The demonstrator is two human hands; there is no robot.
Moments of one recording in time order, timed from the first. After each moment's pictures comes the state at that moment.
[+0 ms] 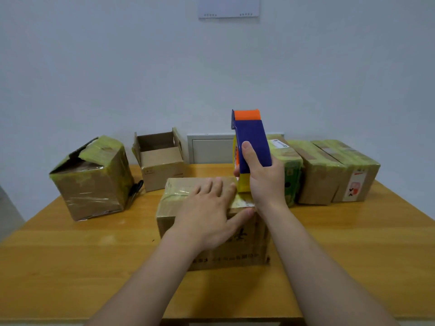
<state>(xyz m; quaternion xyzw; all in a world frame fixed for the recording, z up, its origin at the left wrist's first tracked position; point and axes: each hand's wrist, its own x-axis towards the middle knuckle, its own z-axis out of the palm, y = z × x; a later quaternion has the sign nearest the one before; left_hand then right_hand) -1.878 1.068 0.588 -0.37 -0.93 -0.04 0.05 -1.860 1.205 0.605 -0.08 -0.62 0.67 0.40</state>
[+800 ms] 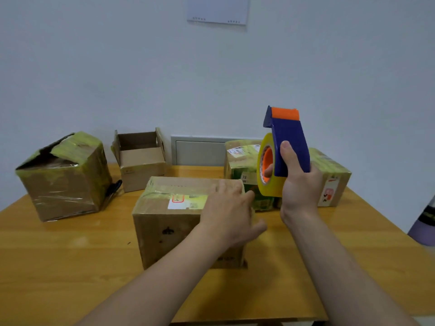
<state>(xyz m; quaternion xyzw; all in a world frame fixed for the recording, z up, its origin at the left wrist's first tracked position) -1.855 1.144 0.584 -0.42 -0.90 -0.04 0.14 -1.794 1.248 0.630 -0.12 -0.56 0.66 0.48</state>
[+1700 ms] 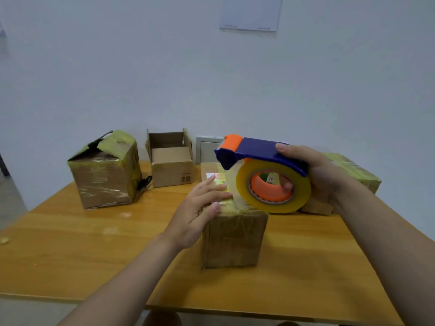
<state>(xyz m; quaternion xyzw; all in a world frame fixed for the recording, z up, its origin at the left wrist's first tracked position) -1.916 1.014 0.532 -0.43 -0.76 -0.49 0.07 -1.803 1.254 0.676 0.02 -0.75 0.65 0.08</state>
